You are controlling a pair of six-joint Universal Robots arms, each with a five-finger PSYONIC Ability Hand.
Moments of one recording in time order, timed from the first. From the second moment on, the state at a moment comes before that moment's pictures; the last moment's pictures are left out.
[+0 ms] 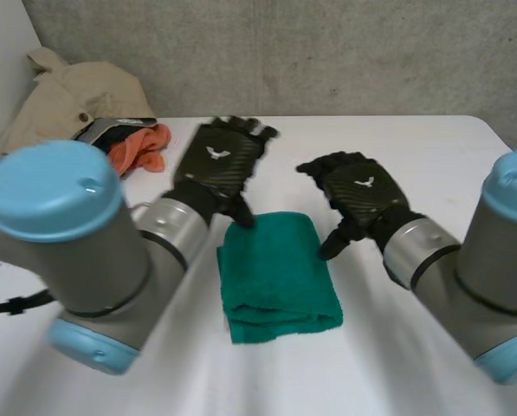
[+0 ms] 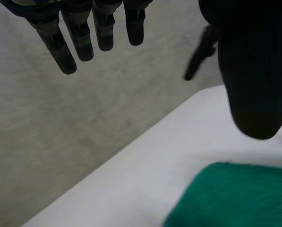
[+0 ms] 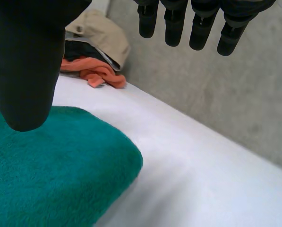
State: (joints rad) left arm 4.01 -1.95 -1.43 3.36 -1.58 3.34; right arm 2.04 -1.29 1.62 -0.14 1.36 3.02; left_hand 0.20 0.21 0.21 0.20 0.05; right_hand 0.22 0.21 0.21 0.21 0.05
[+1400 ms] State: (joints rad) left arm 4.12 -1.85 -1.36 3.03 -0.77 3.32; right arm 2.10 -1.01 1.70 -0.26 1.39 3.15; left_hand 0.20 0.21 0.21 0.20 0.05; right_hand 0.74 0.82 0.81 0.85 0.65
